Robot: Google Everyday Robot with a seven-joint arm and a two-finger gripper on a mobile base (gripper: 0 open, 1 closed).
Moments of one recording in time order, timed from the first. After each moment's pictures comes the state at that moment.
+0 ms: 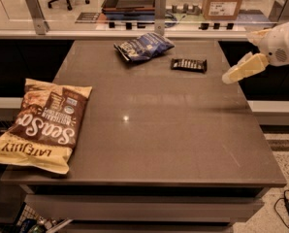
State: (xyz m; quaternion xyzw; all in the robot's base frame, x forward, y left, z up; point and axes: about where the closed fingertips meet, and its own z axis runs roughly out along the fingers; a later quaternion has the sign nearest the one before) arm 0.640 -0.267 0.916 -0.45 0.77 0.10 0.43
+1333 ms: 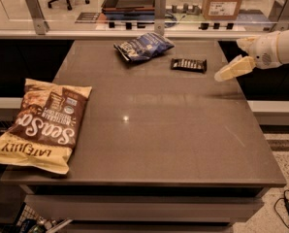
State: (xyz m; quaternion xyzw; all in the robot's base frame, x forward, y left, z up) arm 0.691 -0.268 0.879 -0.43 0.77 0.15 0.46
